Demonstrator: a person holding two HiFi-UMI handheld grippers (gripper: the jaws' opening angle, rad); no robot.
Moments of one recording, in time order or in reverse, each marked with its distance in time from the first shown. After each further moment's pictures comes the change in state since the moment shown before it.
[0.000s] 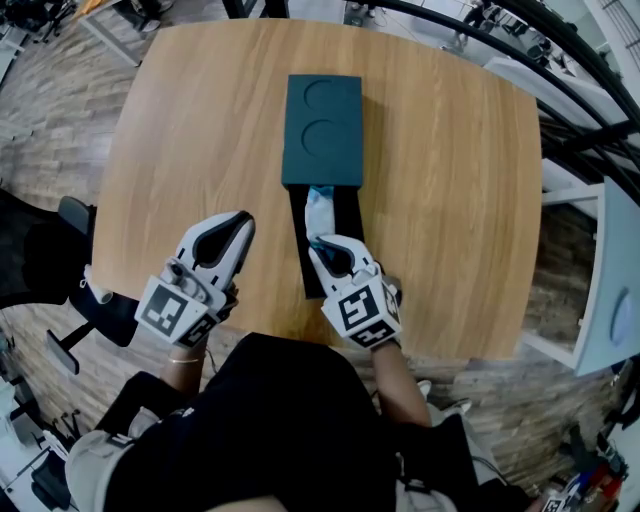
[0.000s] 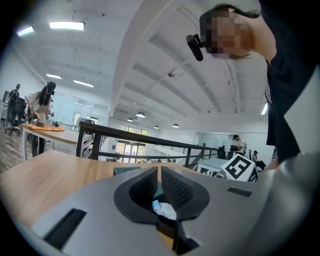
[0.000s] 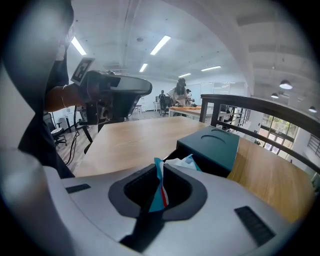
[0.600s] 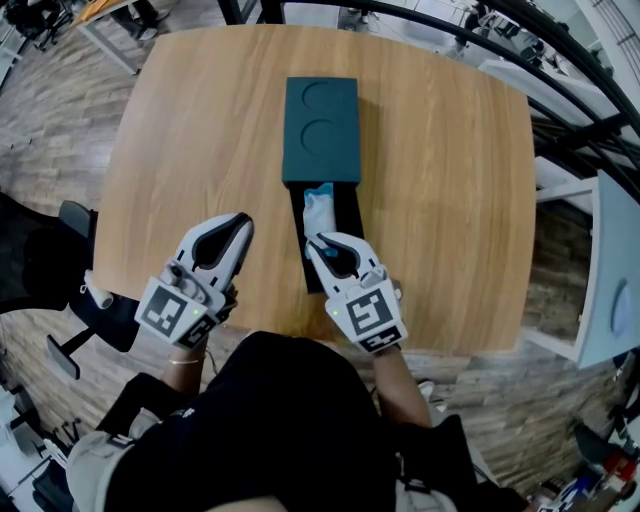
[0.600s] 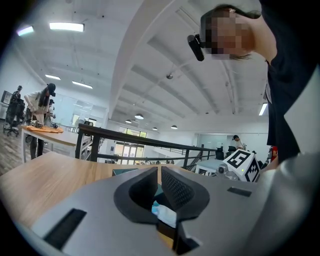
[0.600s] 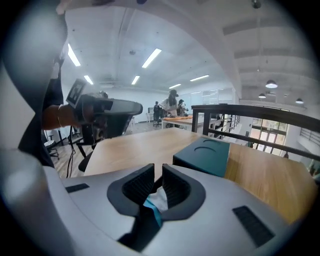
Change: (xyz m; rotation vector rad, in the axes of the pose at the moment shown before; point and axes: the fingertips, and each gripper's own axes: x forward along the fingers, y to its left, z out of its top) left arm -0.015 -0.021 0.014 -0.018 -0.066 -0.046; right arm -0.031 0.007 0.030 0.079 -0.135 -0.065
